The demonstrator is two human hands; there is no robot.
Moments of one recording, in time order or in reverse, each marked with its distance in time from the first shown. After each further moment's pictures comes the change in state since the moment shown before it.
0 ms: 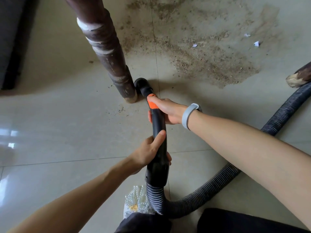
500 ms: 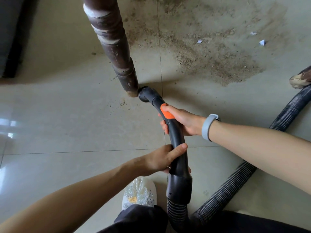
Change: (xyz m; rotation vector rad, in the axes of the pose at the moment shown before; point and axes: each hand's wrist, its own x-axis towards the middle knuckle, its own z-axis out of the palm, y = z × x) left_hand -0.010 -0.004 0.028 0.095 -0.325 -0.069; right_hand -0.031 0.037 -0.027 -0.008 -0.116 0.064
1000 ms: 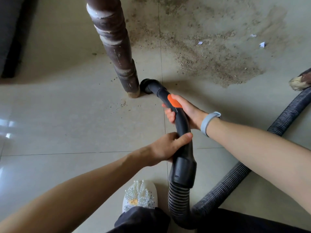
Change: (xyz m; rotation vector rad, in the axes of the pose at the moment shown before) left_hand 0.022 0.016 -0.009 -0.088 0.158 0.048; right_hand 0.015 -0.019 -0.011 0.342 -0.016 -0.002
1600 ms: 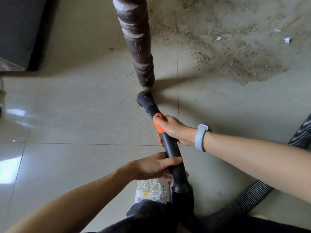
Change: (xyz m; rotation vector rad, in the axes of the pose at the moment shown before) left_hand -0.046 -0.066 -0.034 -0.195 -0.264 -0.112; right_hand 0.006 0.075 0.057 -0.689 0.061 -0.154
